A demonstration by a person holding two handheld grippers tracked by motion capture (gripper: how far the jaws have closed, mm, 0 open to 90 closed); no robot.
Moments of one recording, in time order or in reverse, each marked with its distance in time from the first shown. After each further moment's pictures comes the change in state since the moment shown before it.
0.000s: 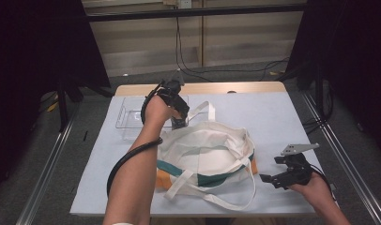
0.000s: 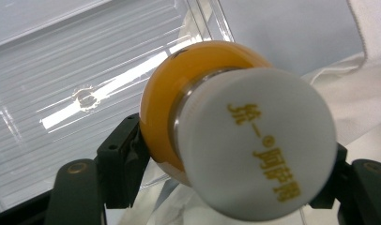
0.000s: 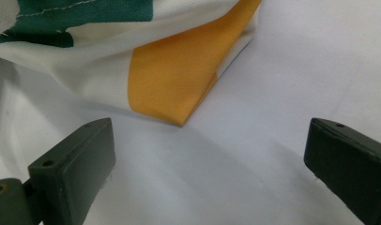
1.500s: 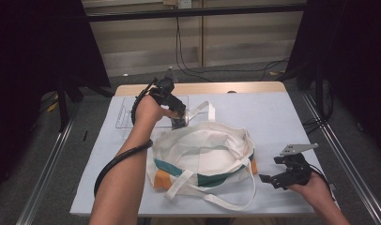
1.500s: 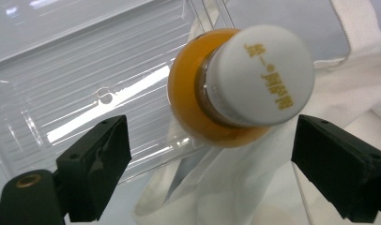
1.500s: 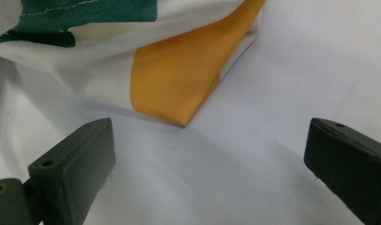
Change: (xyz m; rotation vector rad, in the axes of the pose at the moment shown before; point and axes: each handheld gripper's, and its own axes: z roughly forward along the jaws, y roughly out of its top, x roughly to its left) left arm 0.011 -0.019 -0.023 -0.074 -0.002 0.000; right arm 0.002 0.001 0.001 0.006 -0.001 -0.004
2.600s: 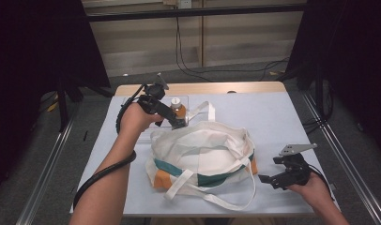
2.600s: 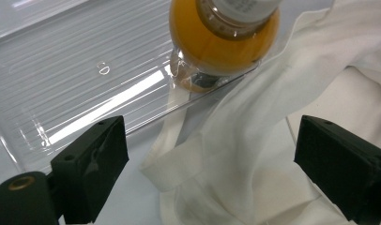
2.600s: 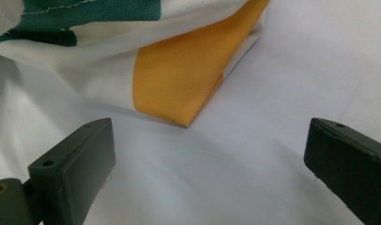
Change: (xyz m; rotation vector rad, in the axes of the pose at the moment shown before) left arm 0.008 -0.038 -0.018 -0.015 -0.050 0.079; right arm 0.002 0.001 0.001 0.006 -0.001 -0.002
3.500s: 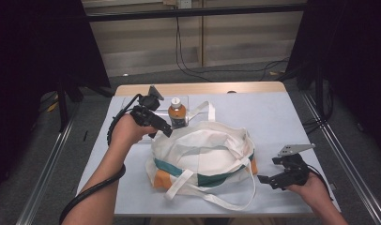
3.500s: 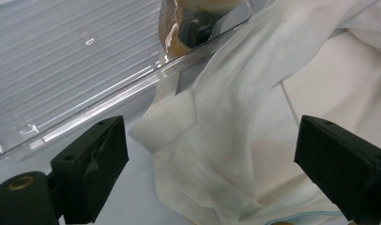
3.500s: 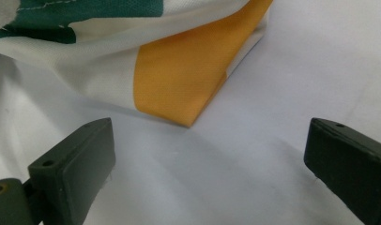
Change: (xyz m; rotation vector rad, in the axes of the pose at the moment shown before) left arm 0.003 -0.036 0.001 -0.002 -0.028 0.032; right arm 0.002 0.000 0.003 0.009 0.000 0.000
